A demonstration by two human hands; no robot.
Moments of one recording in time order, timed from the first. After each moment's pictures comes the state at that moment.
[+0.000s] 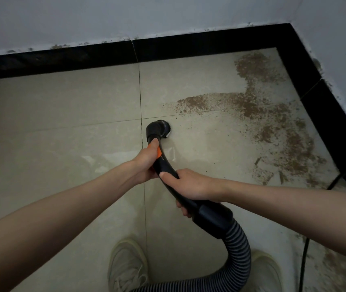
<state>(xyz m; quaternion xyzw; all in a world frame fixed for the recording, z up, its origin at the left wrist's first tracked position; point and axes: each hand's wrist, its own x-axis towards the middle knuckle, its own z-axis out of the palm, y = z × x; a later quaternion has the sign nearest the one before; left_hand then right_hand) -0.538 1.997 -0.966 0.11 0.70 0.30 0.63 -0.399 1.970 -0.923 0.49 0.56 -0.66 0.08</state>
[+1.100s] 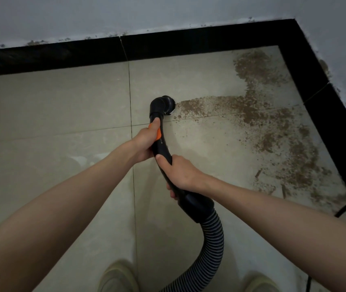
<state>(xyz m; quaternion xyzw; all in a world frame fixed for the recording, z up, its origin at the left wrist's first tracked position) -0.543 2.094 -0.992 0.17 0.67 0.32 0.65 -0.419 2.037 -0.971 0.56 0.55 -0.62 -0.02</state>
